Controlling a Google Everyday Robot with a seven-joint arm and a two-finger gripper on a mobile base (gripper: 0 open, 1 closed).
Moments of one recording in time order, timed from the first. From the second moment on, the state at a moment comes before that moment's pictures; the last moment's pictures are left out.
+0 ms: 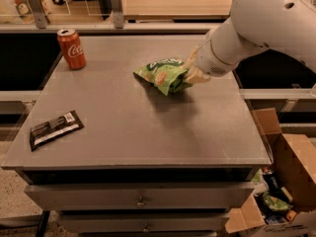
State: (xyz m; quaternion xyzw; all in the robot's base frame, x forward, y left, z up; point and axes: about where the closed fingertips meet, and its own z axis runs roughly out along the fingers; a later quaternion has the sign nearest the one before) arm 0.605 -0.096 0.887 -0.66 0.68 -0.06 0.33
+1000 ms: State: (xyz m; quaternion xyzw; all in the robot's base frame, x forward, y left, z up) arm 0.616 0.019 0.895 -0.71 0.64 -0.03 0.31
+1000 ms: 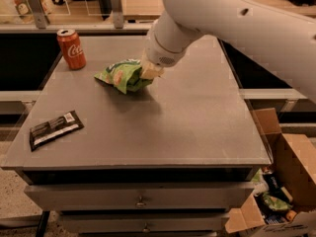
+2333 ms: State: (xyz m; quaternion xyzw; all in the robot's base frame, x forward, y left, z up) arm 0.642 0.078 0.879 -0.71 0.65 -0.01 0.28
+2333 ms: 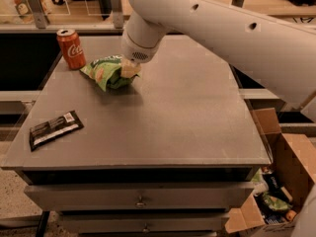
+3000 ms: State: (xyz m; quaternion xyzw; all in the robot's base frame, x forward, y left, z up) arm 0.644 0.086 0.880 -0.71 0.65 0.01 0.28
